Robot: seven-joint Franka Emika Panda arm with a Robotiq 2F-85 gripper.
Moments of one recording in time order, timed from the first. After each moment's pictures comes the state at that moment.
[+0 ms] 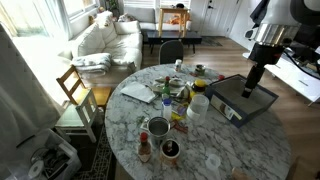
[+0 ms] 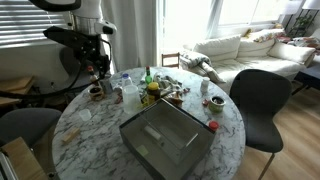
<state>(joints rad) 0.03 -0.26 -0.15 -2.25 0.10 1.89 -0.36</state>
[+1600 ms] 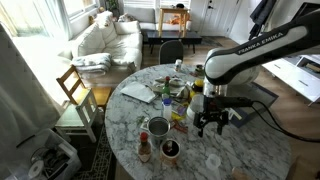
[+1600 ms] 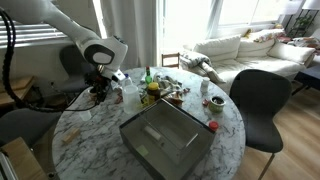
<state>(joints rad) 0.03 0.29 -0.01 -2.11 0.37 1.96 0.18</state>
